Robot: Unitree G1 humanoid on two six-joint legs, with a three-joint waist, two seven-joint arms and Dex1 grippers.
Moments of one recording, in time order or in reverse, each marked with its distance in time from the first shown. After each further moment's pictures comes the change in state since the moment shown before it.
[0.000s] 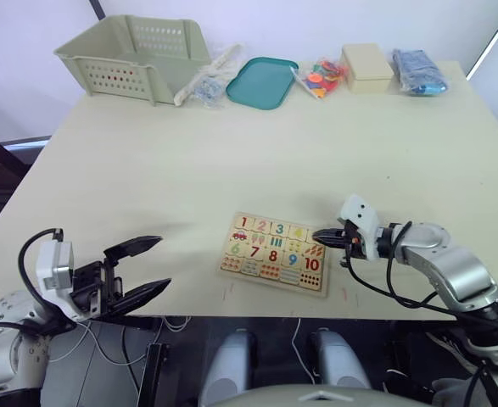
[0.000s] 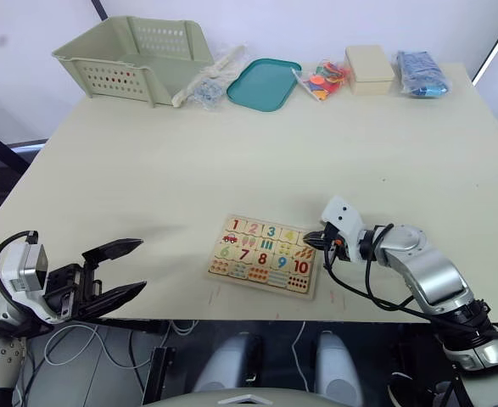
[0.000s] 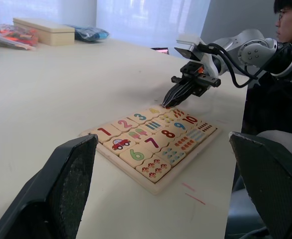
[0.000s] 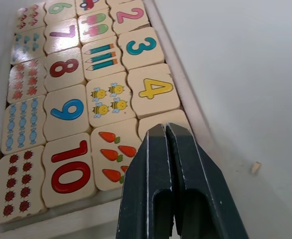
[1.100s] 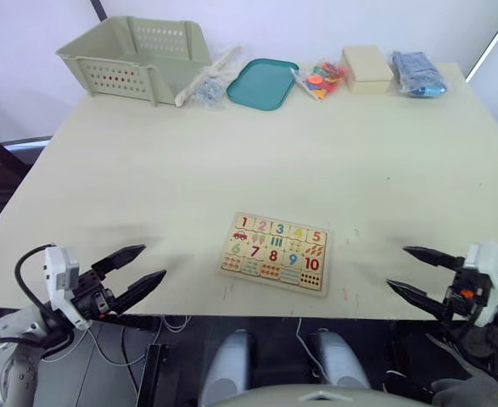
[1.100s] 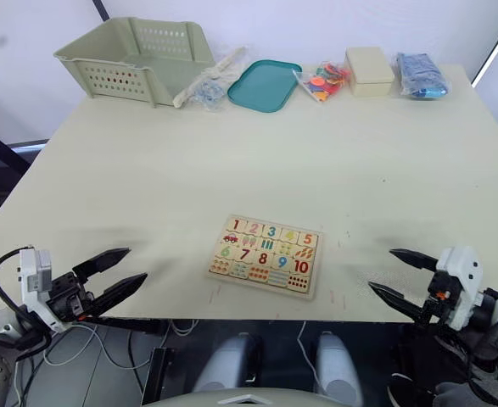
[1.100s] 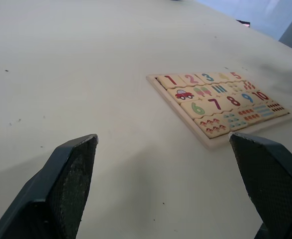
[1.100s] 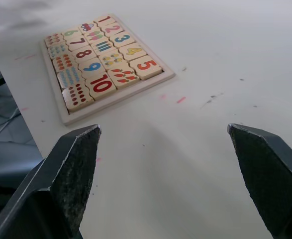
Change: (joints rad) left arm 0.137 -0.012 0.040 -0.092 0.077 0.122 0.343; right arm 0.710 -0.061 -0.663 -0.158 0.273 -0.373 0.209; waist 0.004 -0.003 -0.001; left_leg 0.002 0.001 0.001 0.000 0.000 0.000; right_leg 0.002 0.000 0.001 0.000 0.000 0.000
